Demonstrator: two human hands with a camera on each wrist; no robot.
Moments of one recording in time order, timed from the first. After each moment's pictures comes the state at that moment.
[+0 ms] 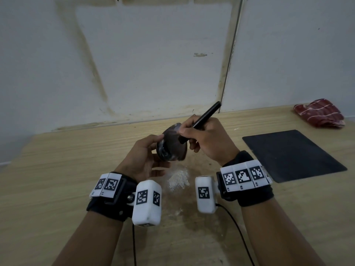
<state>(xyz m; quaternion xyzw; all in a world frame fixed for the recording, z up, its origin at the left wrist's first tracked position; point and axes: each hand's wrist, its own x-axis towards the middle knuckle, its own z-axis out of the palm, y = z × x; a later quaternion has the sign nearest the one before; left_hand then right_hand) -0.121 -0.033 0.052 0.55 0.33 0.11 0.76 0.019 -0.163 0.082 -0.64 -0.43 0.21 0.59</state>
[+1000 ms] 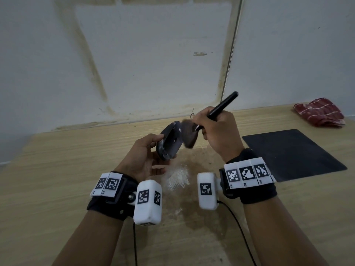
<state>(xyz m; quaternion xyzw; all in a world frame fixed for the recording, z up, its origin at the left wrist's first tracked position) -0.122 -0.034 0.055 0.53 0.31 0.12 0.78 0.029 -0.161 0.085 -0.67 -0.33 0.10 0.66</state>
